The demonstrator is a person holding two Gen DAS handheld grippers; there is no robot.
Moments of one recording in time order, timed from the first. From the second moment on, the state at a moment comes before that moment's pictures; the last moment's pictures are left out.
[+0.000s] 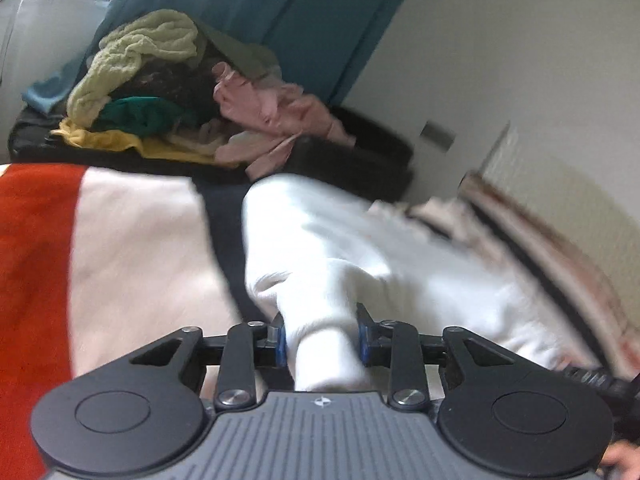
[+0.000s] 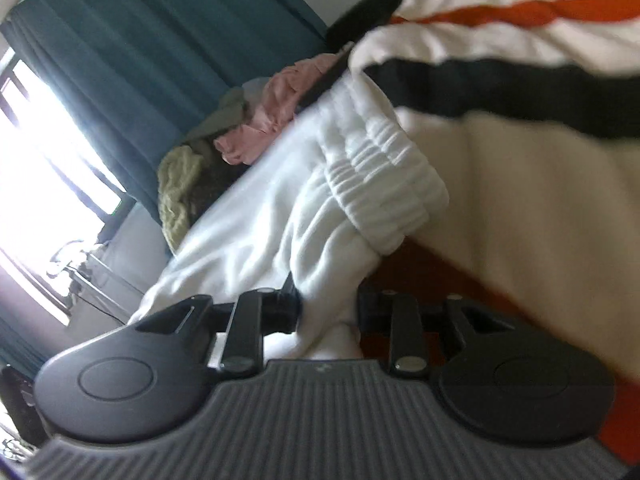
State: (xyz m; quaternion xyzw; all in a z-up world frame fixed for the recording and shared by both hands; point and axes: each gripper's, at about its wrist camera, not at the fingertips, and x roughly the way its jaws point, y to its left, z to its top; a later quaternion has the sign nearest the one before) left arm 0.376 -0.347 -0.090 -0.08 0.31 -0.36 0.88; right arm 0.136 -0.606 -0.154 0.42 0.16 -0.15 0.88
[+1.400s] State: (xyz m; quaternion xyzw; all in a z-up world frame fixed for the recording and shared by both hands) left arm -0.105 -0.187 0.197 0.02 0.14 -0.25 0.96; right arm -0.155 -0.363 0.101 0.14 0.12 -0.10 0.98
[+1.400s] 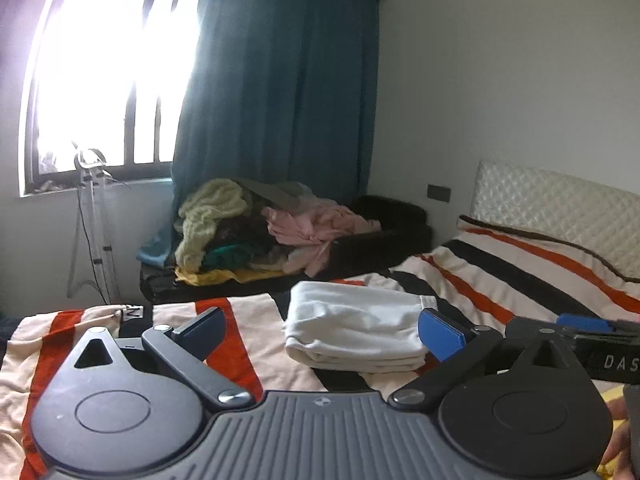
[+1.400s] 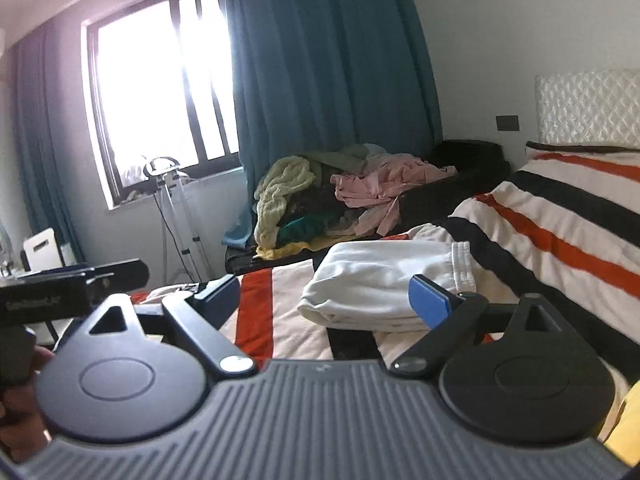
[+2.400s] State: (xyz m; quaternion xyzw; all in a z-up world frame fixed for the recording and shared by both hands) left arm -0.047 -0.158 0.115 0.02 0.17 -0.21 0.96; right arm -0.084 -0.330 0.004 0.13 0.13 -0.18 0.97
